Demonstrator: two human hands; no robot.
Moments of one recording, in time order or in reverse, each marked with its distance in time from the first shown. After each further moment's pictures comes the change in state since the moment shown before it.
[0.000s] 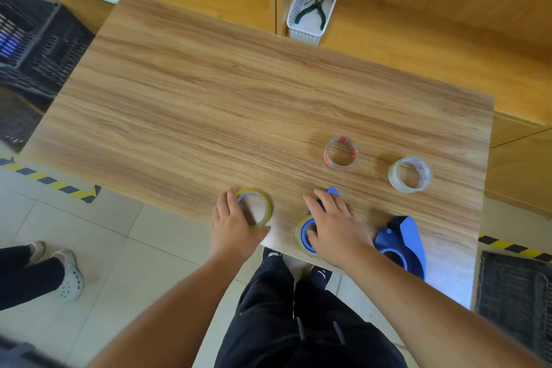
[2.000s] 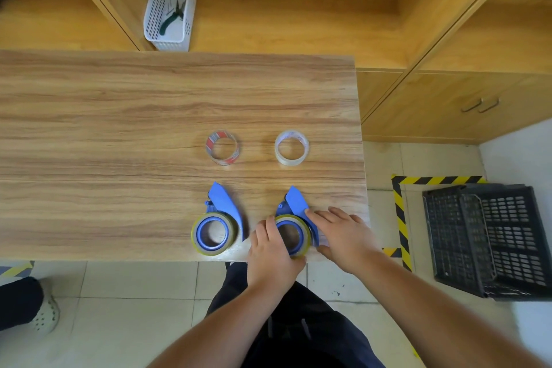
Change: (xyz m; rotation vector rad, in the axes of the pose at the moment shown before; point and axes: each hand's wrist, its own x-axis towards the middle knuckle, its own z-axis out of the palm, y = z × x) left_hand -0.146 0.207 0.151 0.142 -0.234 0.312; right_hand -0.148 0.211 0.043 0.094 -0.077 0.192
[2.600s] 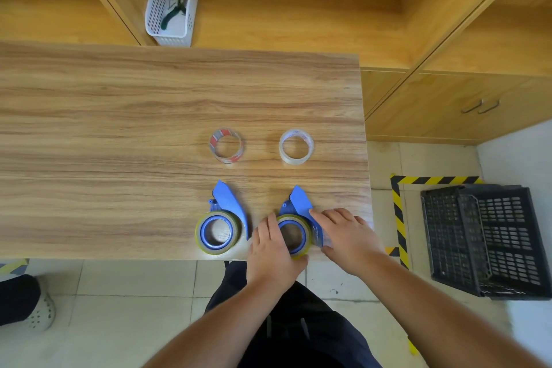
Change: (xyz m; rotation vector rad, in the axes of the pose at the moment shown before) left_hand 0.006 -0.017 -0.006 0.004 -0.031 0.034; right_hand 0.000 -0.014 -0.005 0.000 0.013 0.025
